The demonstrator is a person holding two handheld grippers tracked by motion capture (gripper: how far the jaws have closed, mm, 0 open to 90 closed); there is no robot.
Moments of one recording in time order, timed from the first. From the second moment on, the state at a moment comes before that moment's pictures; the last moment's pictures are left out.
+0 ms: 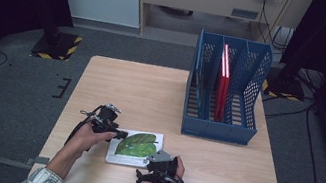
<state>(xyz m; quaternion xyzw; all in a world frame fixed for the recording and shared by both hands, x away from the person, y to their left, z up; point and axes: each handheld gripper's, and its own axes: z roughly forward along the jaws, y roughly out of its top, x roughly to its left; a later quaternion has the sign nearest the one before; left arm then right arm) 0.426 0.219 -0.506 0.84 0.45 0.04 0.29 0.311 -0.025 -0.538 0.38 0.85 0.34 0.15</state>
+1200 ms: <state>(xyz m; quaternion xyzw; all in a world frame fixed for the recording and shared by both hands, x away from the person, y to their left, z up) 0.426 0.217 -0.489 0.83 0.46 0.04 0.31 0.310 -0.014 -0.533 0.35 0.85 0.33 0.21</state>
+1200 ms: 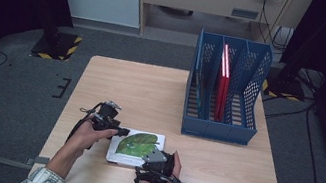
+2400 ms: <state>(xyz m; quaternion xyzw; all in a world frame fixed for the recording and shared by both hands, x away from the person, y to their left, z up) 0.418 0.221 -0.479 0.84 0.44 0.05 0.32 0.311 0.006 -0.531 0.33 0.84 0.36 0.22</state>
